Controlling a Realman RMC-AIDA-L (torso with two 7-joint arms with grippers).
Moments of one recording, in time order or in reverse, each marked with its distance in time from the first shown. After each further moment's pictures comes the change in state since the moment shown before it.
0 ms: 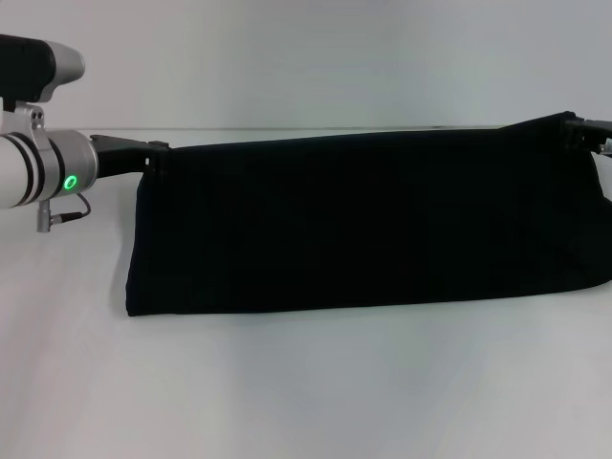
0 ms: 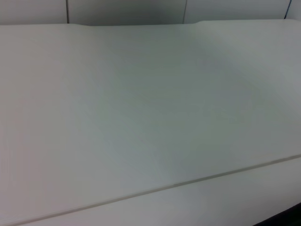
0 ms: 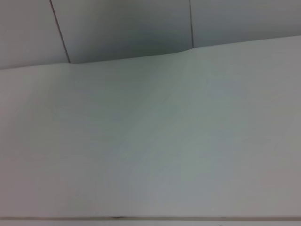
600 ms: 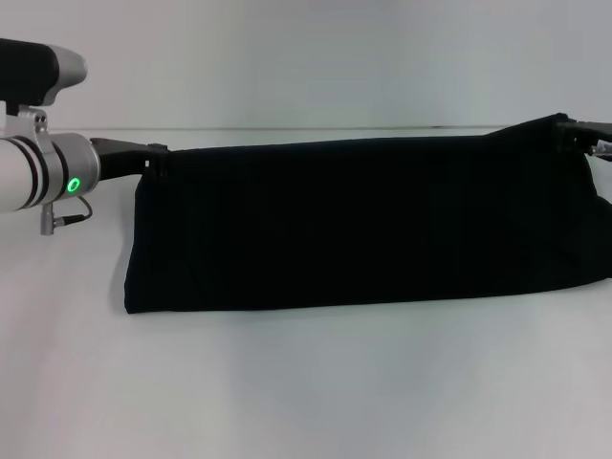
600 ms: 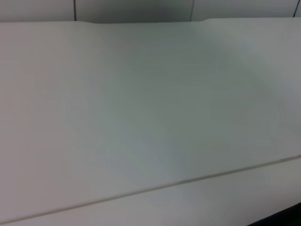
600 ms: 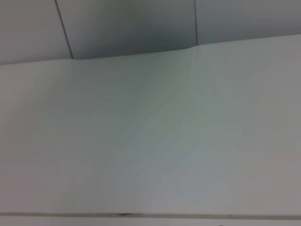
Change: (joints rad) left arm -0.005 -0.003 -0.002 -0.021 0.000 -0.036 -0.001; right arm 0.008 0.003 -0.009 0.013 0.008 0.010 -0.010
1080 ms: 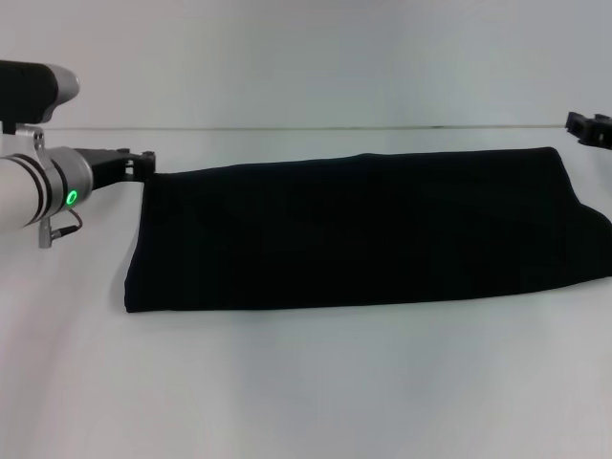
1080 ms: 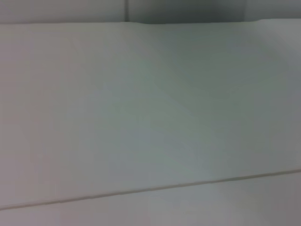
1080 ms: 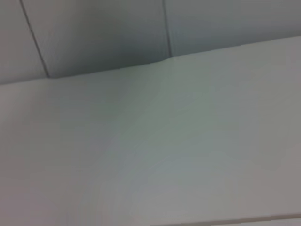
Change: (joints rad) left arm 0.015 -0.041 -0.007 -0.020 -0.001 -0.187 -0.006; right arm -0.041 0.005 -0.001 -0.049 0.070 -0.009 0.018
